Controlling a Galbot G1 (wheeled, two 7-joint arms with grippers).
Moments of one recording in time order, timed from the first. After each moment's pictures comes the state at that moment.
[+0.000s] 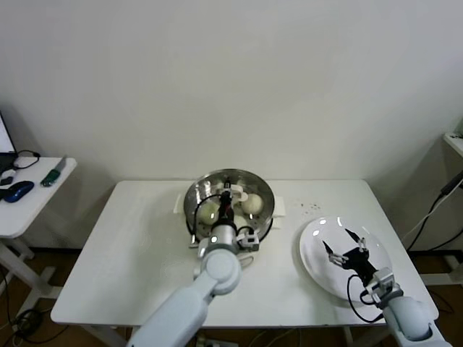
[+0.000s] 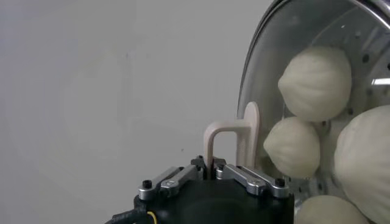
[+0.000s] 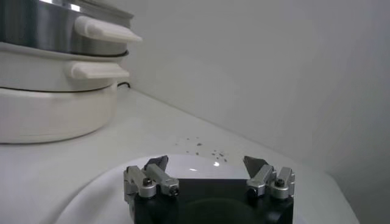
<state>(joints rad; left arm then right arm) 0.78 -1.37 0.21 -1.63 1.33 0.74 0.17 -1.26 1.03 0.54 1.51 0.17 0.08 -0.28</state>
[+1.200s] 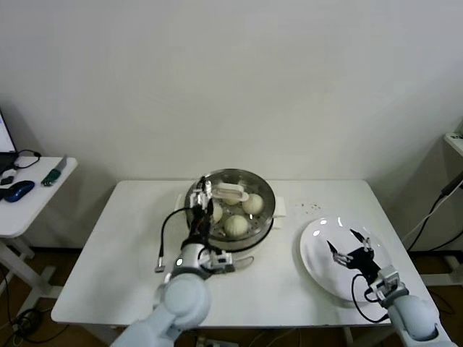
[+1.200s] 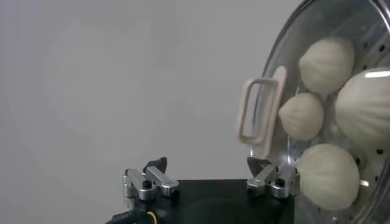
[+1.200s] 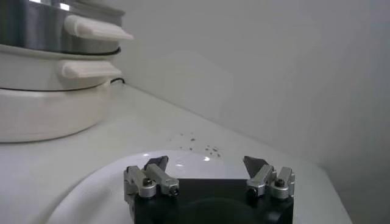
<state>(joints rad) 1.00 -1.18 0.11 -2.00 1.18 0.74 0.14 -1.28 1.03 0.58 1.54 0.17 0.02 -0.30</state>
